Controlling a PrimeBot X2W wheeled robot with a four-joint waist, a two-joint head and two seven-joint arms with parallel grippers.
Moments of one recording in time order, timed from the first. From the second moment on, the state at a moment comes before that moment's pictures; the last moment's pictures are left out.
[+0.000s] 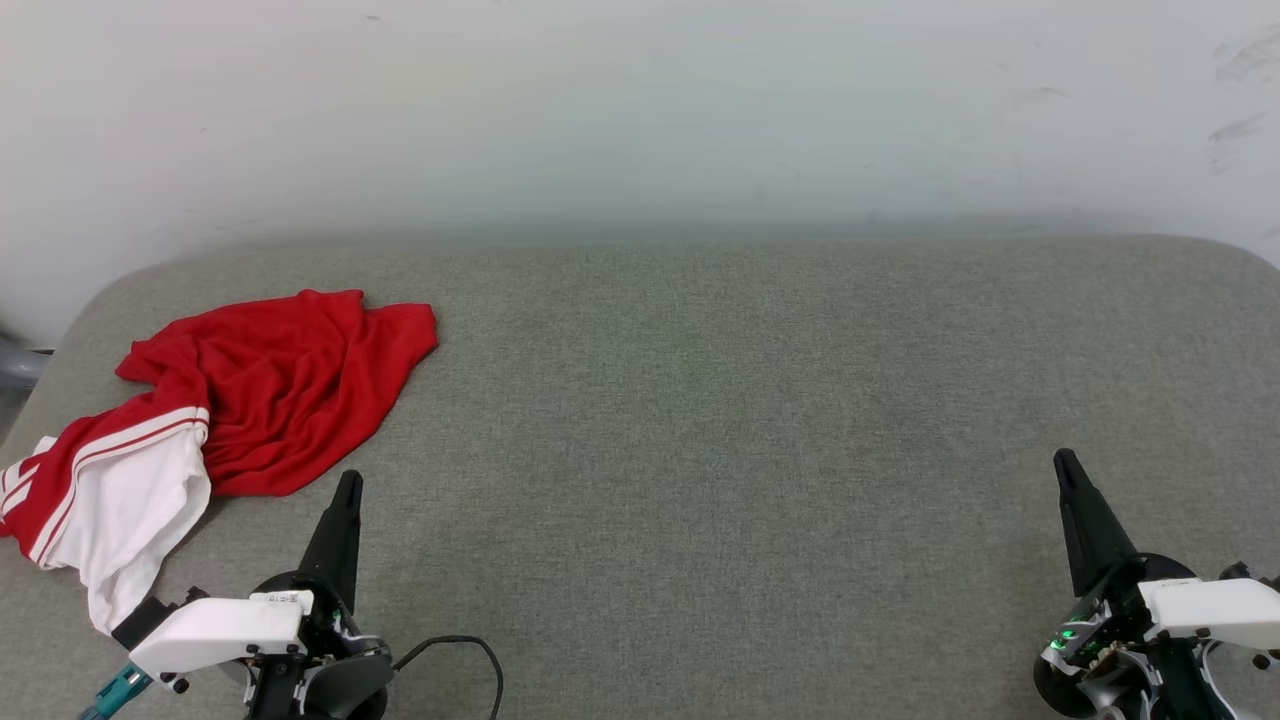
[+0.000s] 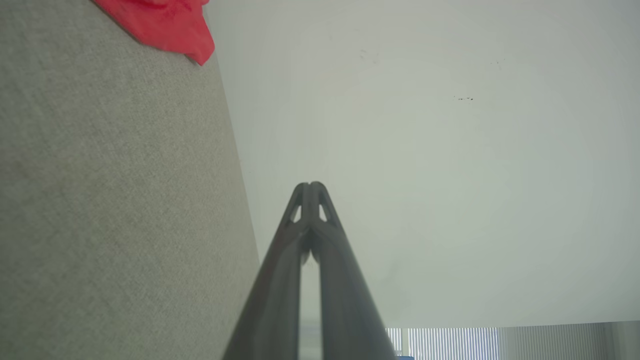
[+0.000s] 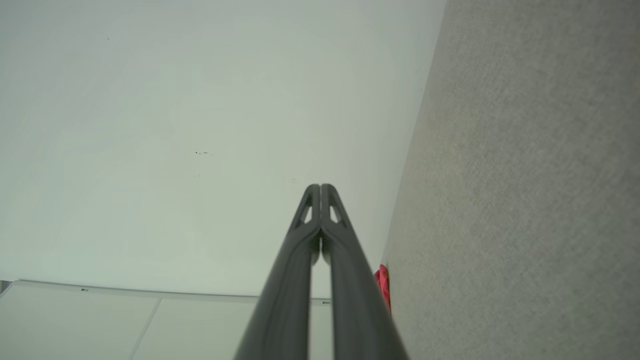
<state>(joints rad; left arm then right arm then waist) -0.11 0.05 0.11 0.25 -1.61 -0.13 0.11 -0.10 -0.05 -0.11 0.25 1.62 0.13 0.11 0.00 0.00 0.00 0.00</state>
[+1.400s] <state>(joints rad) -0.06 0.05 0.10 0.27 -1.58 -0.13 0.08 -0.06 -0.05 -0.11 0.28 1.58 0.13 0.08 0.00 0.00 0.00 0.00</state>
